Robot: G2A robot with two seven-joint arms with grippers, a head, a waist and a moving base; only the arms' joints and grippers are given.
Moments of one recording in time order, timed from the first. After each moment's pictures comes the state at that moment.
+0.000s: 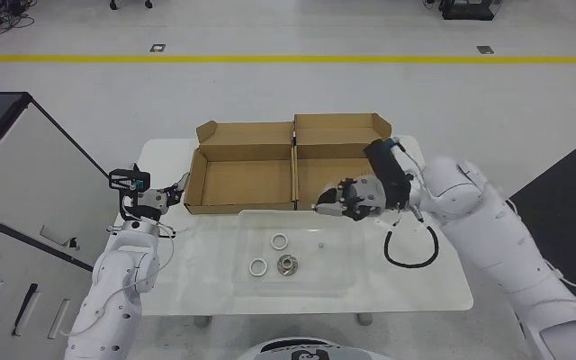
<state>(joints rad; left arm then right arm) 1.73 -1.15 -1.60 -1.80 1.33 0.00 0.00 -1.06 -0.89 1.02 -1.71 0.03 -1.01 0.75</state>
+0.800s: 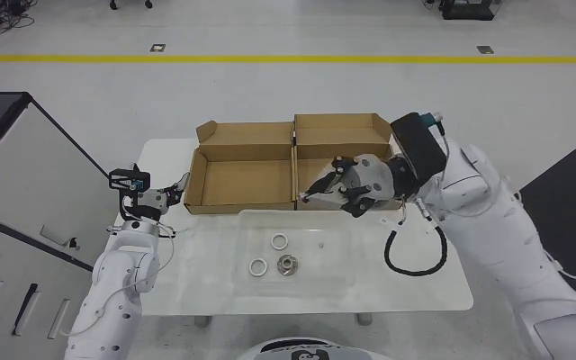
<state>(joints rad) 1.73 -1.15 -1.60 -1.80 1.33 0.00 0.00 -0.98 -0.94 1.03 -1.88 -0.04 -1.01 0.51</state>
